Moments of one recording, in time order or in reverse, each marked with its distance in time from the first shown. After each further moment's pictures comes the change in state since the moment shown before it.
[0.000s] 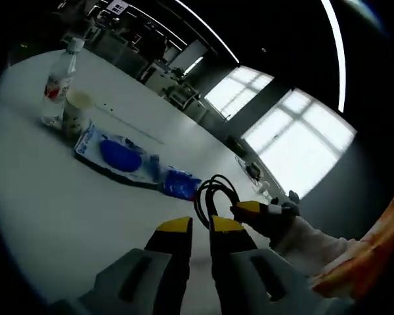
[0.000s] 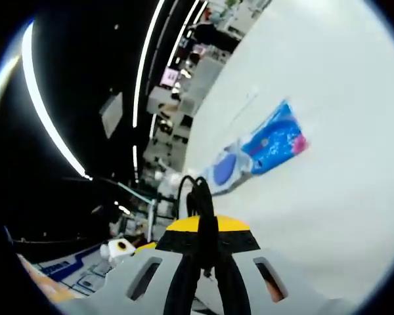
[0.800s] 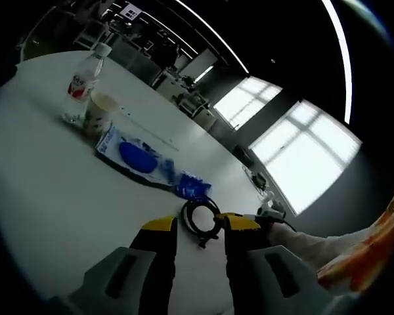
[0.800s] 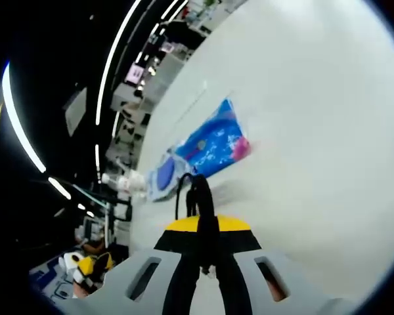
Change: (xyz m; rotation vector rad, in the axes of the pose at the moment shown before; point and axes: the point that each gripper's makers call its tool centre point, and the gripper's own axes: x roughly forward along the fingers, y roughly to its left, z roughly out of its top) left arm -0.009 0.012 -0.006 -0.047 -0.021 0.031; right arm 0.016 -0.082 0.006 -0.051 -0.016 -0.299
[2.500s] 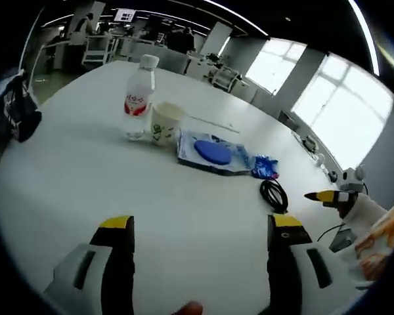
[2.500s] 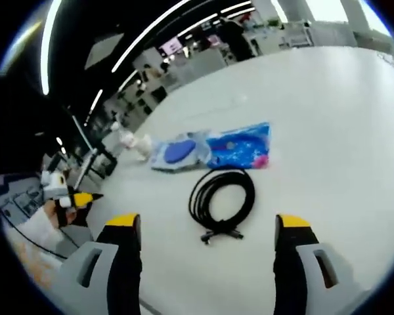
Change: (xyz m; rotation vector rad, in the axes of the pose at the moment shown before) left arm -0.063 0.116 0.045 0.237 0.171 0.348; right arm -0.058 0.043 -0.024 -0.465 0.016 -0.057
